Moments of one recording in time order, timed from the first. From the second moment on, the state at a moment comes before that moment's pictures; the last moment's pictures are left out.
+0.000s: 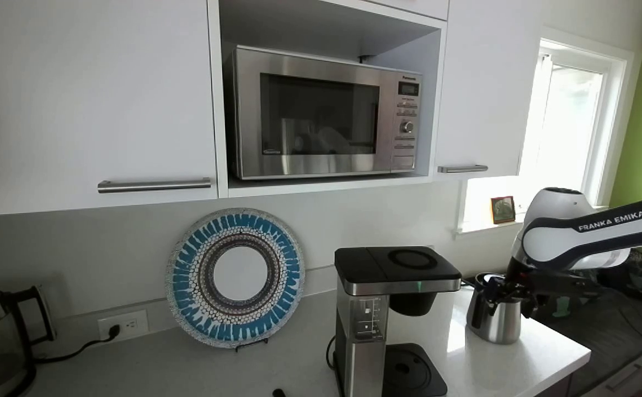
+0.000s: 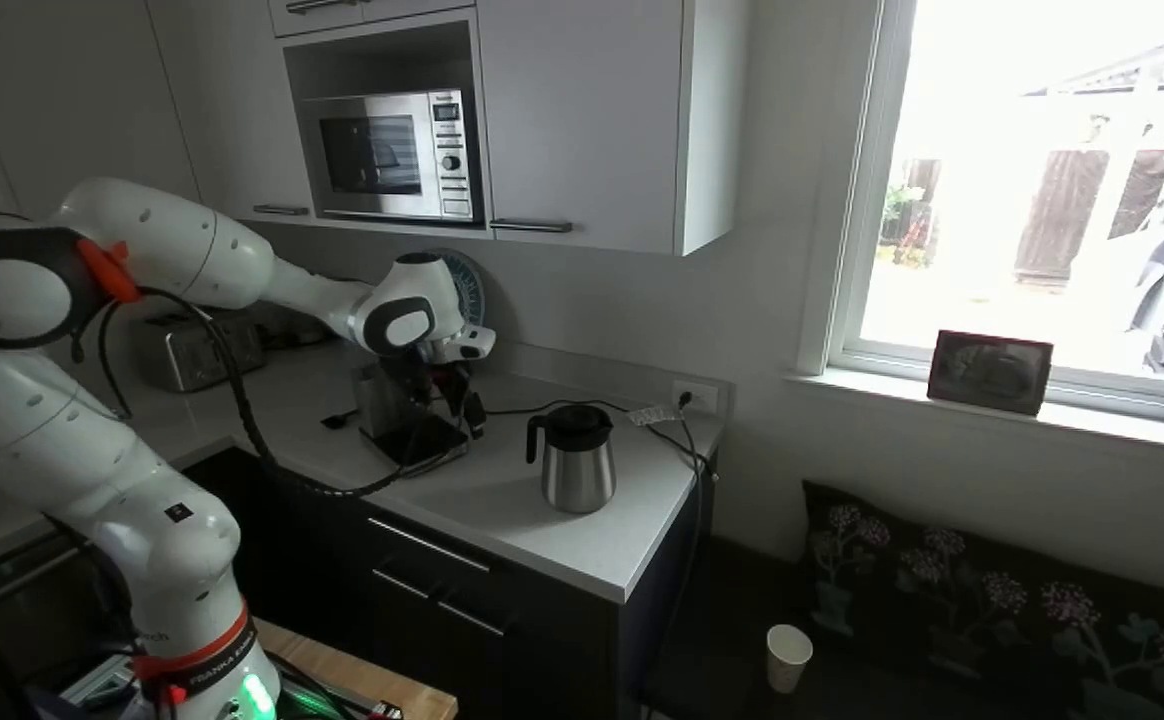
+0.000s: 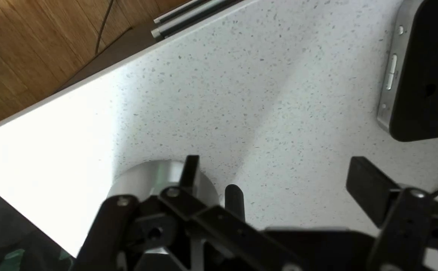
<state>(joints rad) -0.18 -0.40 -0.18 -2.53 -0.04 2.35 0.20</state>
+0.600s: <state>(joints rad) -0.24 -0.31 -0.15 -2.46 -0.04 2.49 0.41</state>
